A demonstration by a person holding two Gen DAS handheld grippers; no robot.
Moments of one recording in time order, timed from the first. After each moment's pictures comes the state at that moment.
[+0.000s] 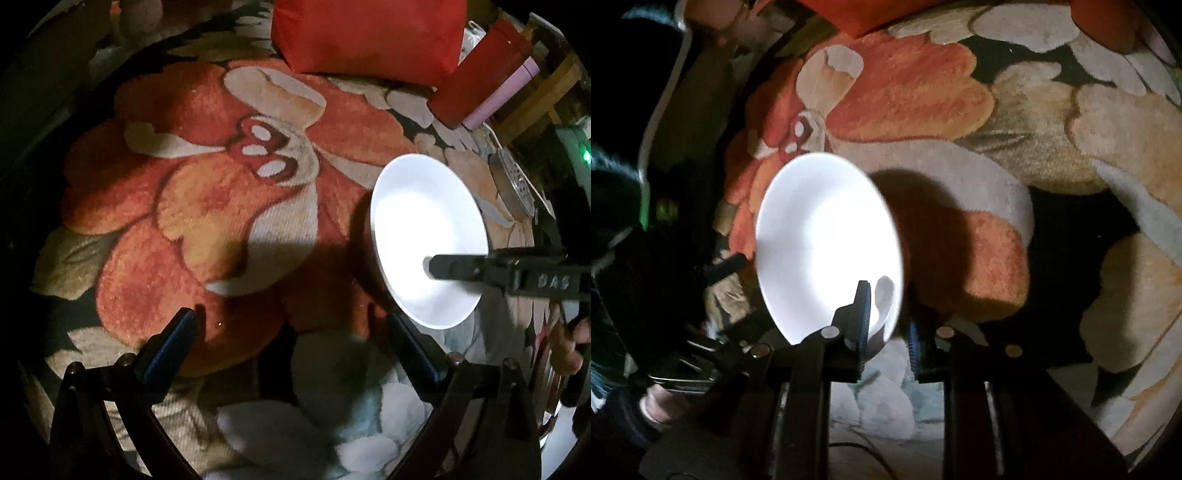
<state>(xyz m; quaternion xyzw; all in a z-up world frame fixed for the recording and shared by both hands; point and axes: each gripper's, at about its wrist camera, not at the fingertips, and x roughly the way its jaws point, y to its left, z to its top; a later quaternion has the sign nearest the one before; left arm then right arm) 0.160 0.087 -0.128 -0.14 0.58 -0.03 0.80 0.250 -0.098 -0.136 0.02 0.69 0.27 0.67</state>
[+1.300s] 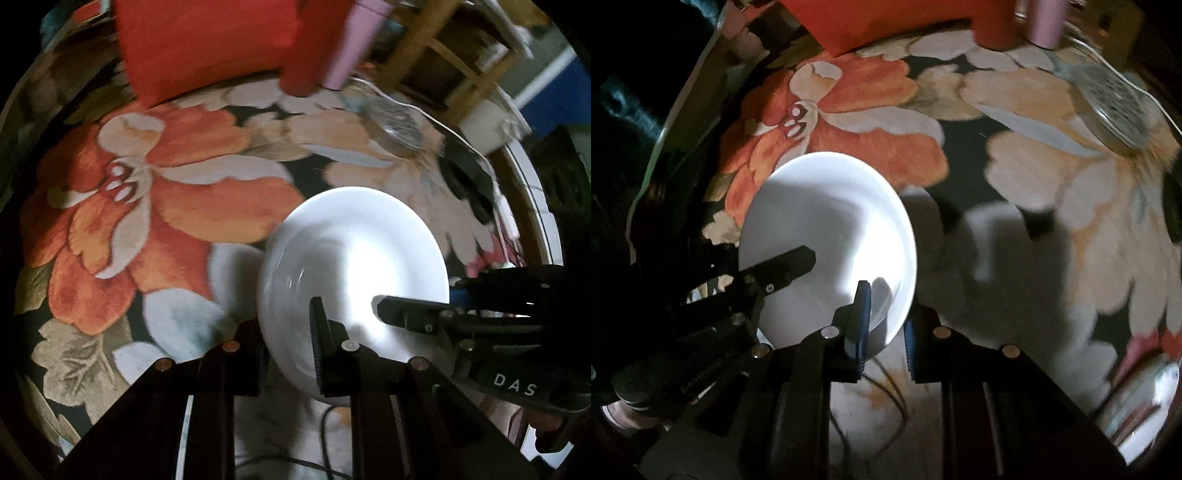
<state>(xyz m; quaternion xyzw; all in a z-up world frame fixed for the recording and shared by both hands) 0.121 -0.029 -0.048 -0.07 0.58 -0.18 0.79 0.134 -0.143 -0.051 0.00 0.66 0.16 0.73</state>
